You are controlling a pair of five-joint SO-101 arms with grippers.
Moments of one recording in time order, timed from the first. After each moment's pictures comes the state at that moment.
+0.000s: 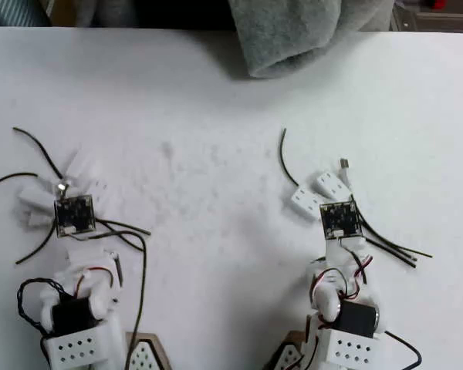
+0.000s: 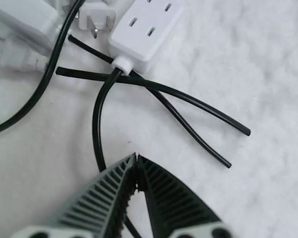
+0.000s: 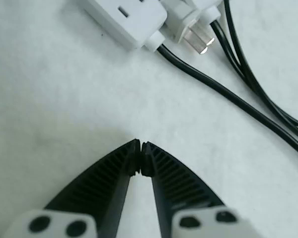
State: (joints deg) left arm -20.2 -104.0 97.1 73.5 -2.5; right arm 10.6 -102.5 96.3 73.2 20.3
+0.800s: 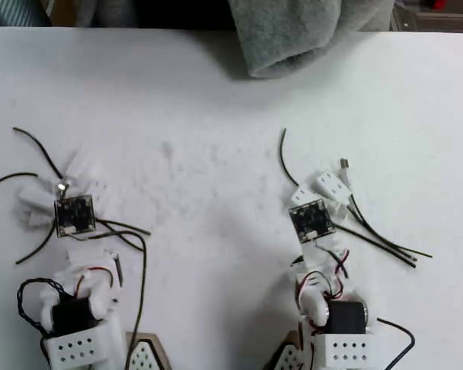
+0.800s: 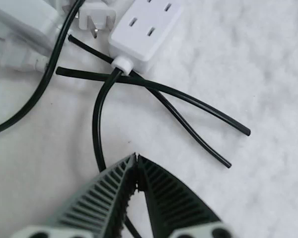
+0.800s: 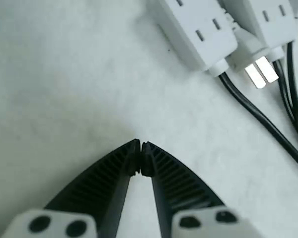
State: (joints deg) left arm -20.2 -104.0 97.1 73.5 -2.5; right arm -2.3 -102.5 96.3 73.2 20.3
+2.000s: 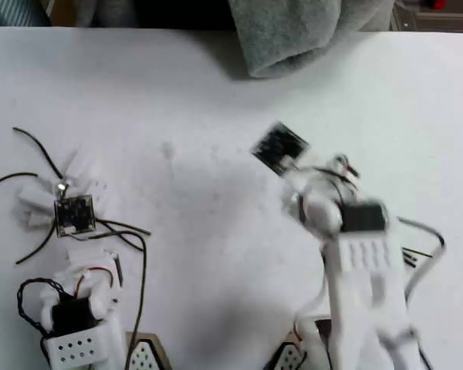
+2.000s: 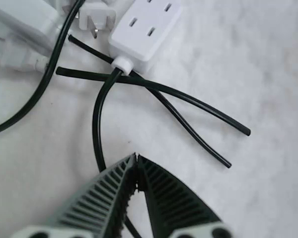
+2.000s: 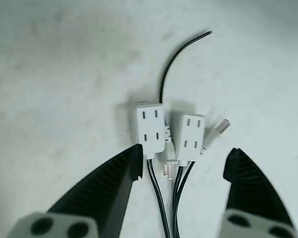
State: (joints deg) left arm -20.2 -104.0 97.1 73.5 -2.5; right arm -5.7 -40.0 38.1 71.6 49.4
